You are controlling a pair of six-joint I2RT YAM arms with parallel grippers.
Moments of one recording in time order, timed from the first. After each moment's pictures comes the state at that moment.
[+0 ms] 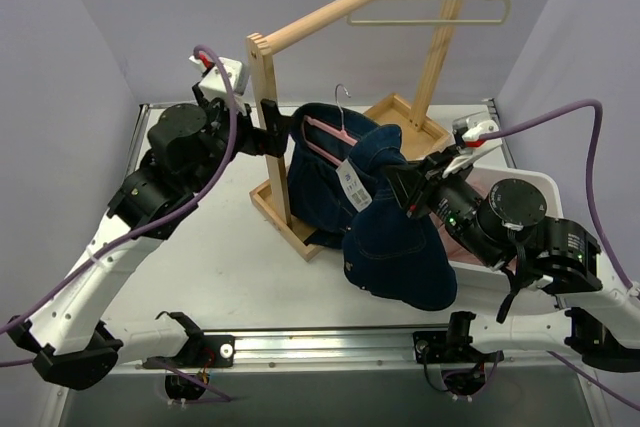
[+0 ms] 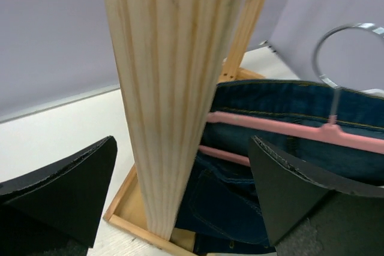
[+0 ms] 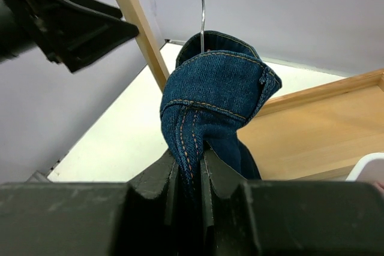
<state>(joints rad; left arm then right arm) -0.72 1.20 1.61 -0.47 -0.26 -0.17 1.23 0.95 1.53 -0.62 0.66 0.29</state>
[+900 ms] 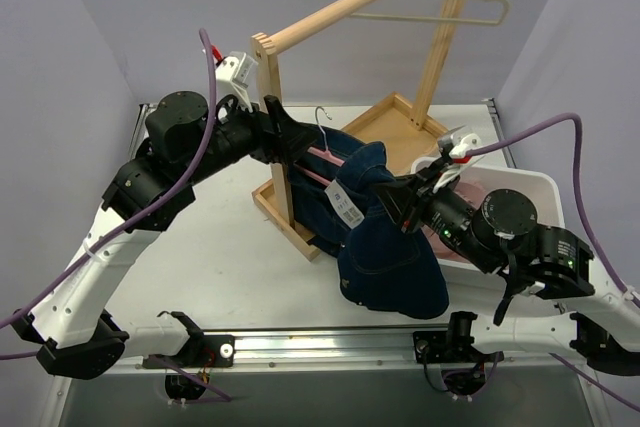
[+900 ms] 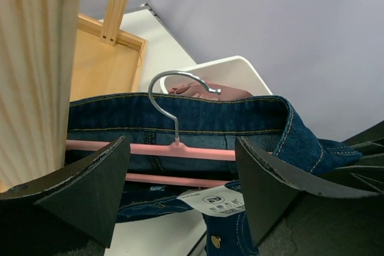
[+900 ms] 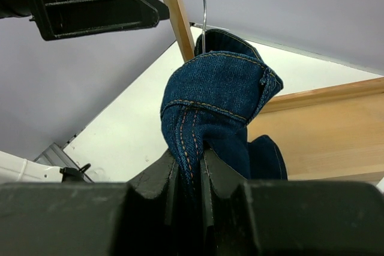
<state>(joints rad) -0.74 1.26 1.76 -0.60 0.10 -0.48 1.23 0.89 1.41 -0.57 0.52 0.29</state>
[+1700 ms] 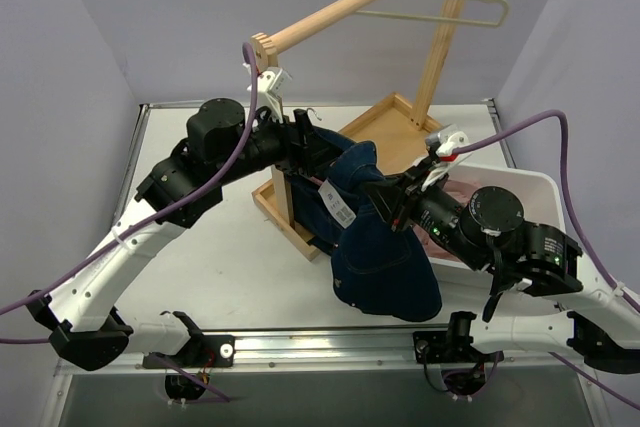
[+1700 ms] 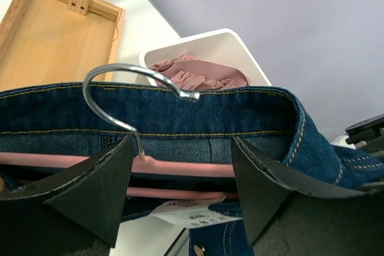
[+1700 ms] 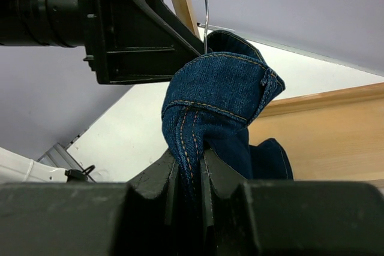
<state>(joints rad) -0.80 1.30 1.67 -0.53 0.15 -0.54 1.23 0.92 1.40 -0.53 0.50 0.29</state>
